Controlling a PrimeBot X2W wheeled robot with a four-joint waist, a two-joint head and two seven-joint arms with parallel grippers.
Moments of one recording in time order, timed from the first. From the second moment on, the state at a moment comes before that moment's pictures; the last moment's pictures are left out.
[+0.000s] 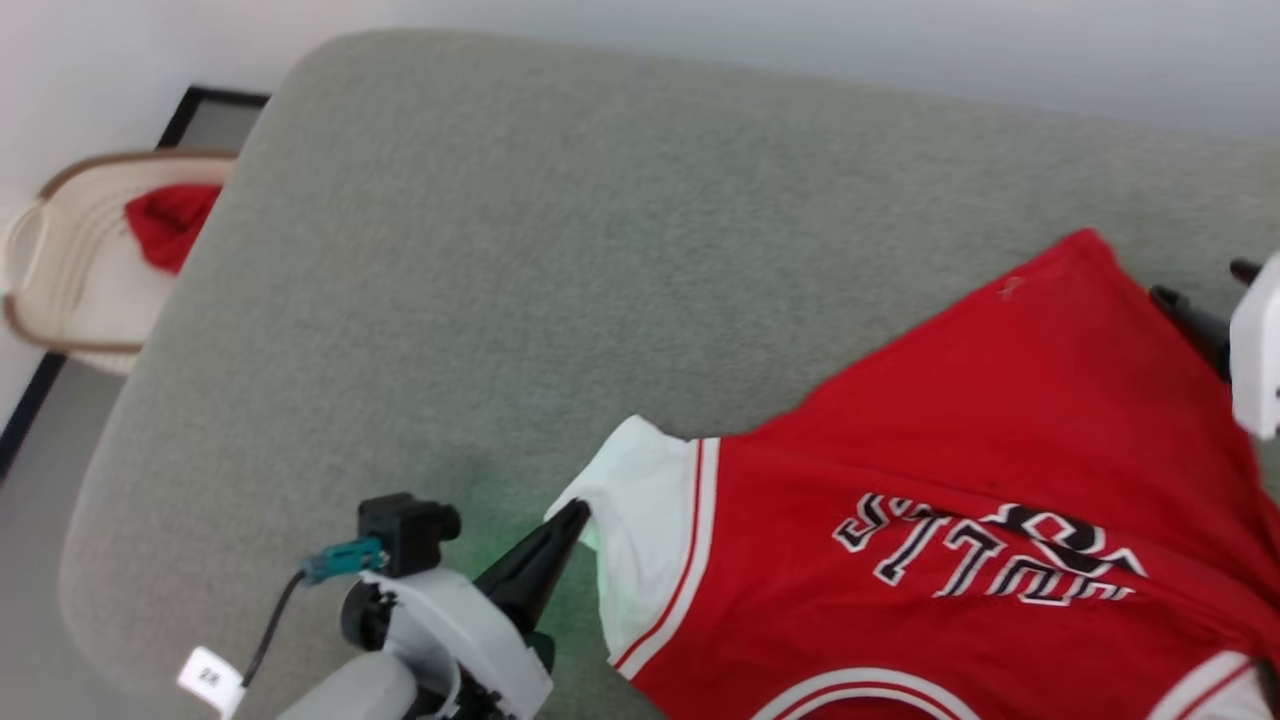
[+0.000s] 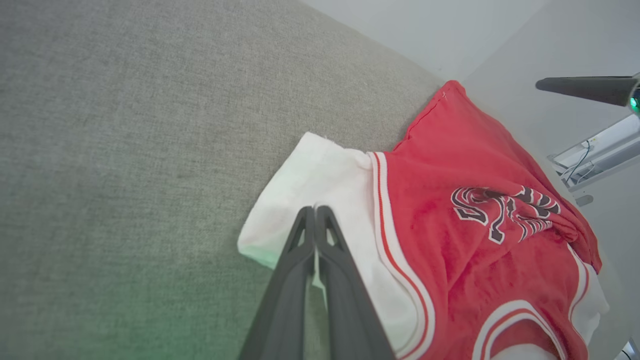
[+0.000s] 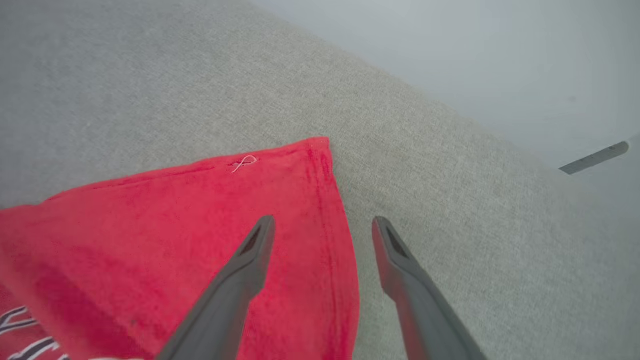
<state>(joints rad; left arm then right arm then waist) -0.41 0.48 -0.83 0.30 -1.09 -0.09 -0.21 -0.63 -0.63 0.26 0.20 0.58 0.13 0.74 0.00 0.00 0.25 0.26</state>
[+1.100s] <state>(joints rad) -0.53 0.40 -0.93 0.42 -1.13 -0.13 -0.26 -1.04 -0.64 0.56 0.75 0.74 0.13 0.90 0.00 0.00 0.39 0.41</state>
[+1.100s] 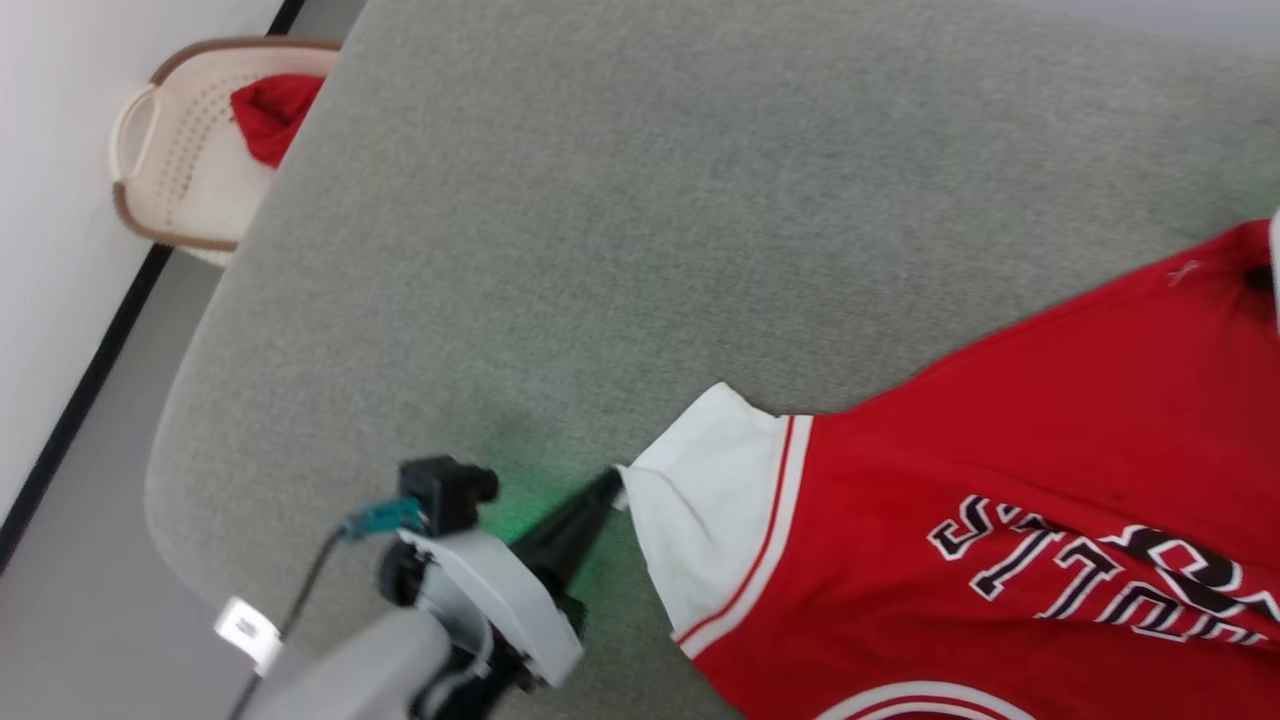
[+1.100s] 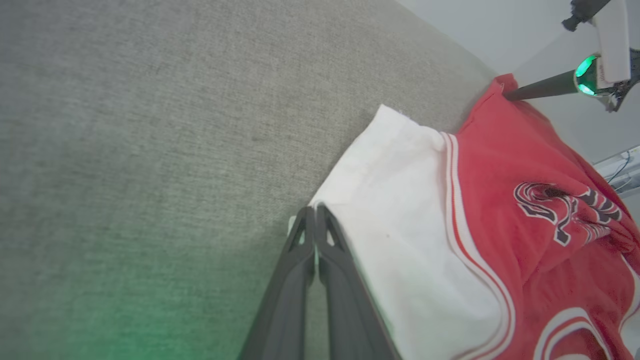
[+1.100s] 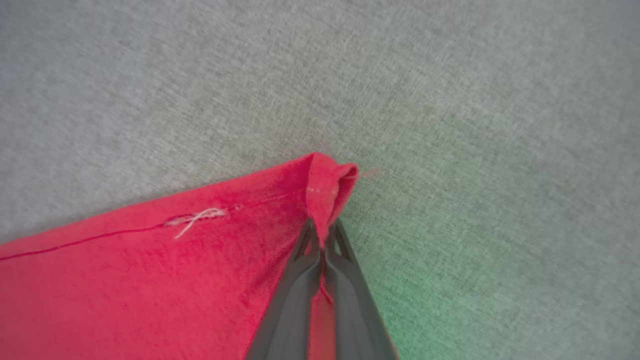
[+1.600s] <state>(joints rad) -0.86 0.62 -0.89 0.34 -1.09 -0.09 0.01 -1.09 -0.61 0.61 0.71 0.76 0.13 0.74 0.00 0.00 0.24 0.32</state>
